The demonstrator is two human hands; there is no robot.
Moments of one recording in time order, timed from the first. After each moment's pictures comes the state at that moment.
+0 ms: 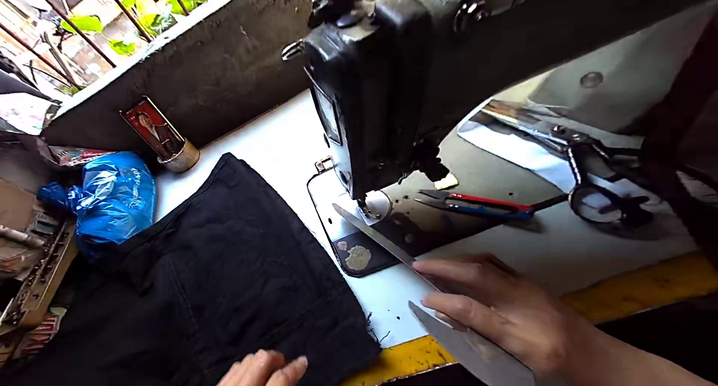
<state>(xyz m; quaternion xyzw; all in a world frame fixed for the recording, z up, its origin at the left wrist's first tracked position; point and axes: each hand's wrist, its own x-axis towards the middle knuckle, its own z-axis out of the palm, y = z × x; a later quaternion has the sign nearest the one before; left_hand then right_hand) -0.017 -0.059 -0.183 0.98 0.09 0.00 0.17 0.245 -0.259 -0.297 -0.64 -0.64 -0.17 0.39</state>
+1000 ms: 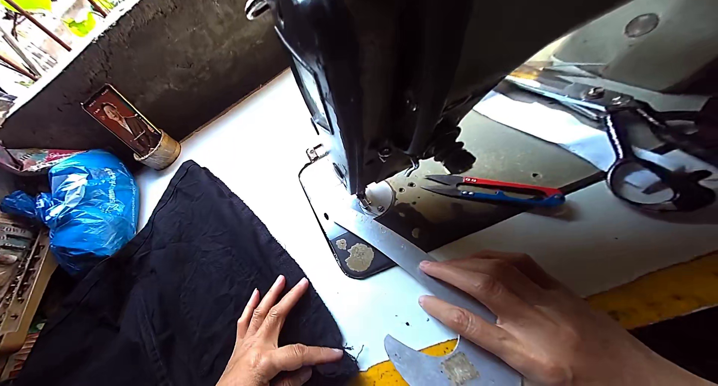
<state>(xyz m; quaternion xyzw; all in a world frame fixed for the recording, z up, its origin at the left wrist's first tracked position) 0.013 -0.003 -0.229 0.95 0.01 -0.03 0.31 0.235 -0.264 -0.301 -0.70 -0.63 -0.18 0.29</state>
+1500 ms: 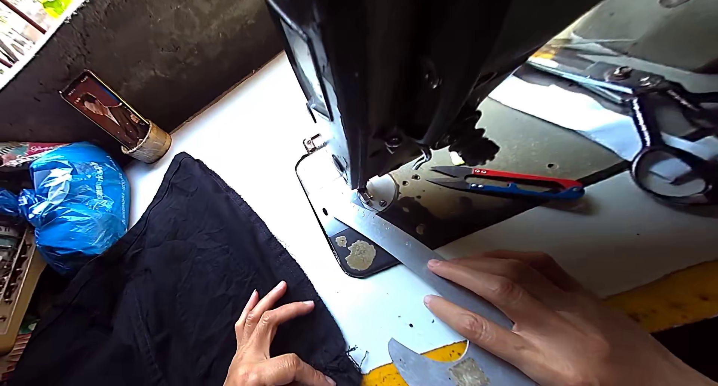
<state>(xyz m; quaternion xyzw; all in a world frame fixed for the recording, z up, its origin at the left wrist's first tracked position) 0.007 -0.009 -0.241 0.94 0.01 0.05 0.35 0.234 -0.267 -0.299 -0.70 -0.63 -0.16 0.29</state>
